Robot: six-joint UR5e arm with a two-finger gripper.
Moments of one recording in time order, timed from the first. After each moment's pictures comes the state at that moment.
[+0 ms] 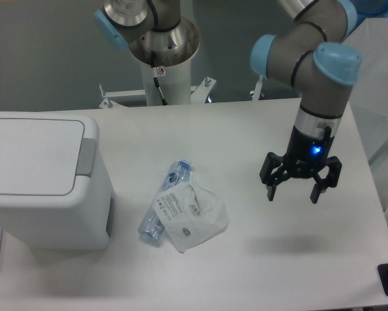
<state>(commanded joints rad) 2.75 -1.87 -1.59 -0.88 1.01 0.51</state>
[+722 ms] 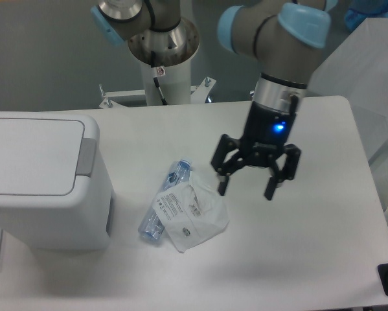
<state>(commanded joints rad) 2.56 -1.76 -1.59 -0.88 0.97 0.26</state>
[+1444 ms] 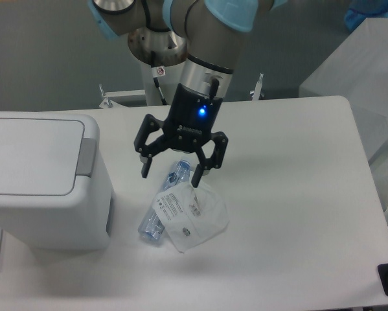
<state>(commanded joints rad) 2.48 -1.67 -1.68 -0.88 0.96 0.19</state>
